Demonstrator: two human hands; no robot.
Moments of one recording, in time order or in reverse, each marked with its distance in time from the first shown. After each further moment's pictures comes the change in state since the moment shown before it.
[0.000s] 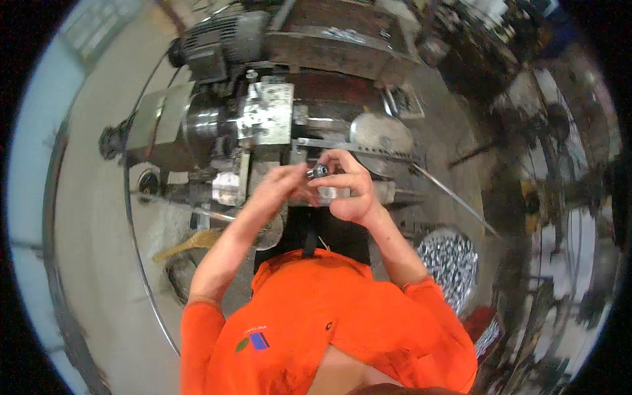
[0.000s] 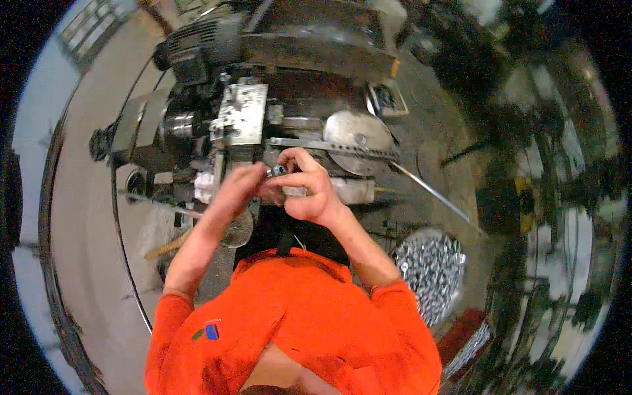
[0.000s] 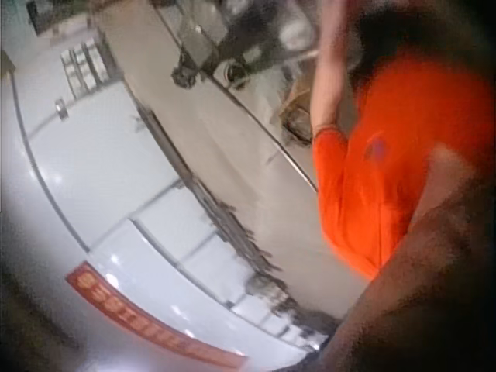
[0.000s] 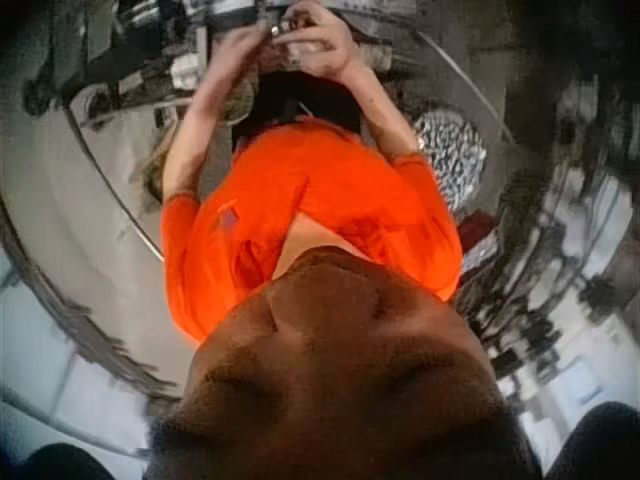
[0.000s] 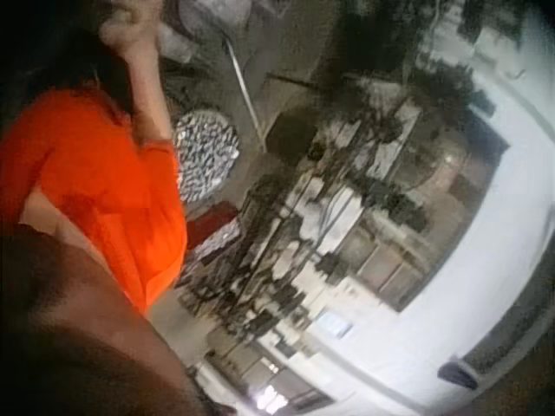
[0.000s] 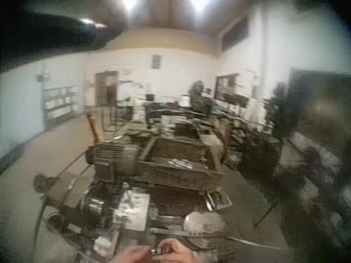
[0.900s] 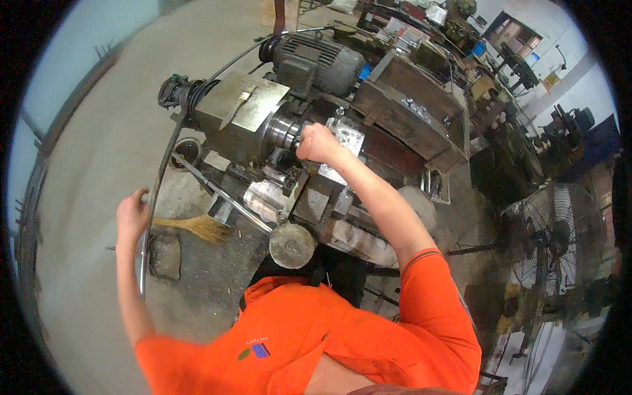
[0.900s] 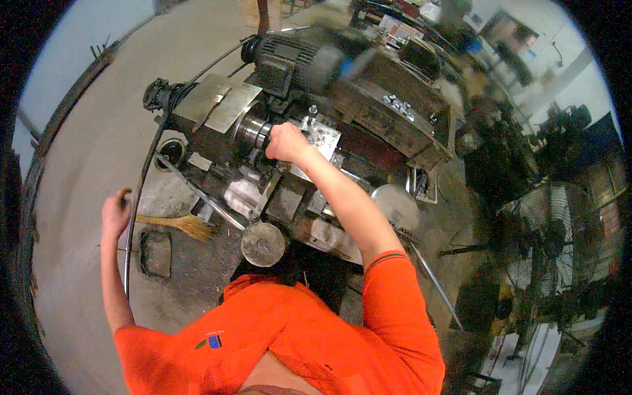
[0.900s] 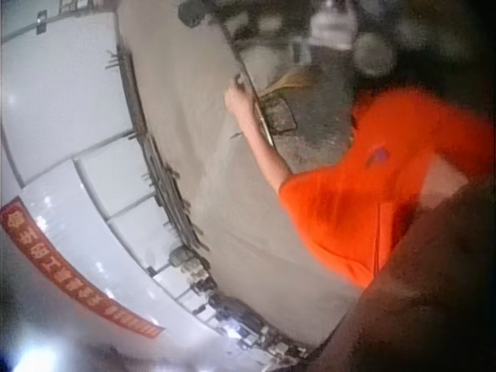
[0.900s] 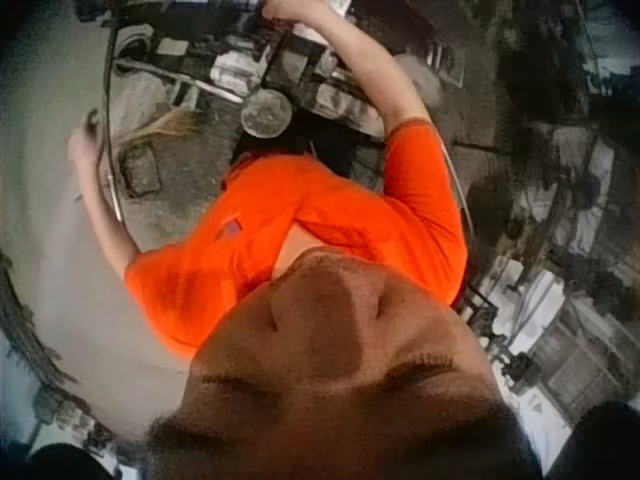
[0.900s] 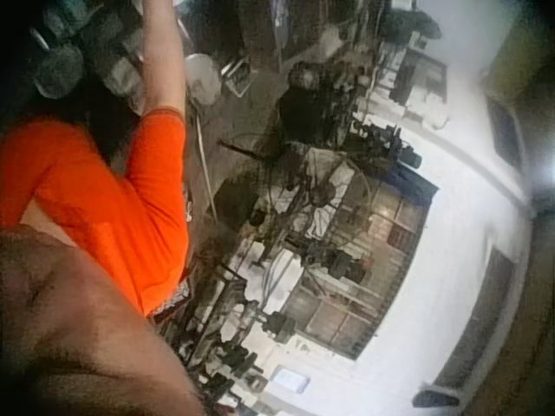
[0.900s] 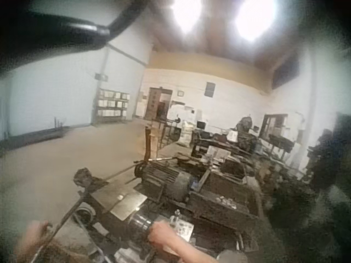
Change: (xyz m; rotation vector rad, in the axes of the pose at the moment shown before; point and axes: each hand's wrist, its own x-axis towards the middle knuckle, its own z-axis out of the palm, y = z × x) left_hand -0.297 0.030 -0.199 1.473 1.221 -0.169; right_hand 0.206 0.075 0.143 -0.704 -0.598 -0.049
